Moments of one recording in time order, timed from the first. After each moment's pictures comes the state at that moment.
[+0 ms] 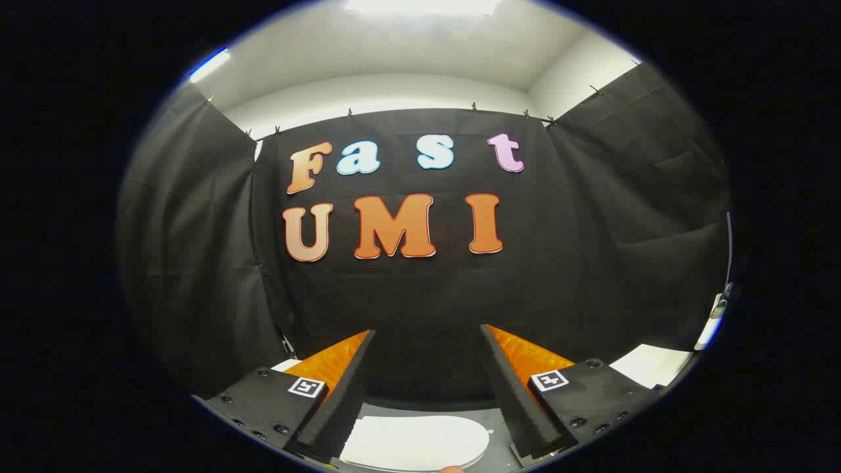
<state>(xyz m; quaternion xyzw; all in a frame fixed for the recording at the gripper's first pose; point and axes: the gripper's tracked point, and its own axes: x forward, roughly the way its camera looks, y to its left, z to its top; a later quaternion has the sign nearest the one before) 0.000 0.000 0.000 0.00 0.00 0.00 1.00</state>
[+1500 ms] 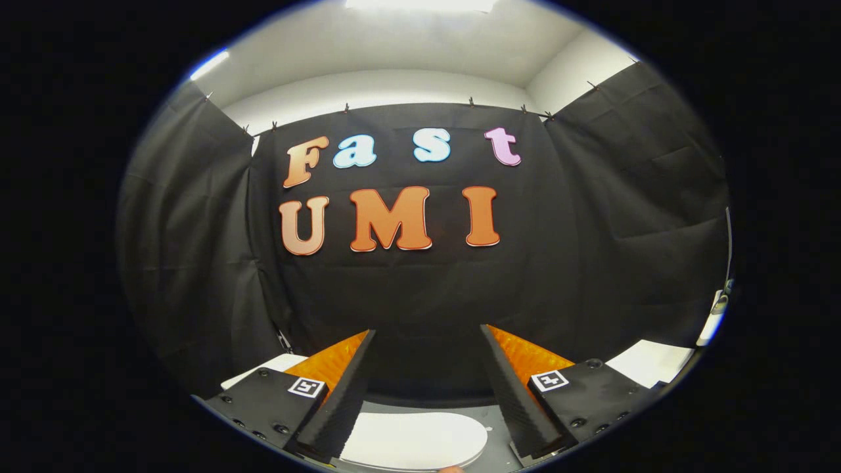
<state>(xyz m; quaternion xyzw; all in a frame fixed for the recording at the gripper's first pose) 0.007 -0.017 -0.033 0.00 0.02 -0.01 1.00</state>
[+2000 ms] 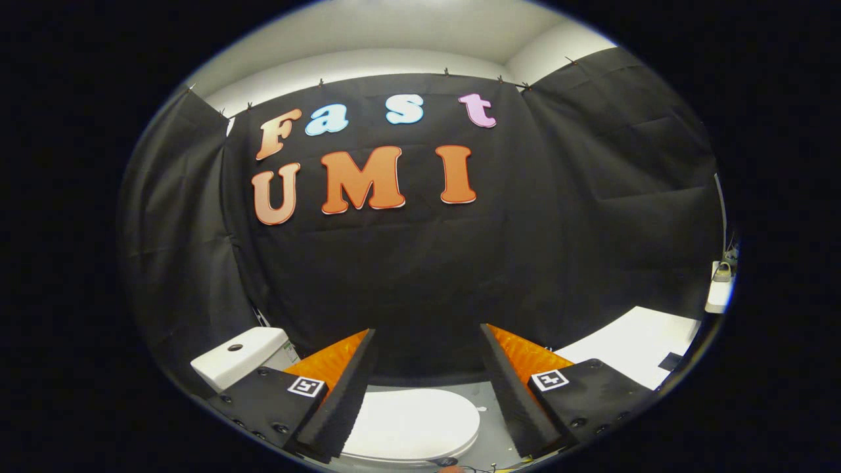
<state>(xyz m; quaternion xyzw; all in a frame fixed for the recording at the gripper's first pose) 0.023 -0.065 -0.151 0.03 0.08 -0.06 1.00</state>
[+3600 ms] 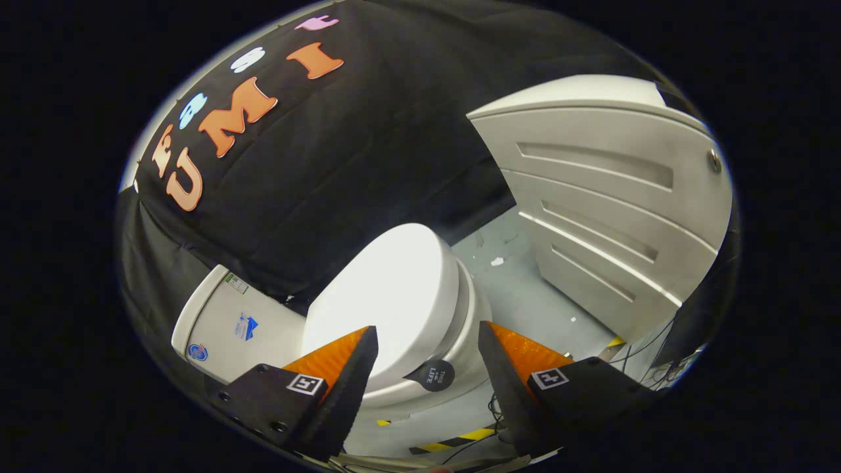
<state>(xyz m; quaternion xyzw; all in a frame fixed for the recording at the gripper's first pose) -0.078 -0.126 -0.542 0.32 0.35 -0.09 0.87</state>
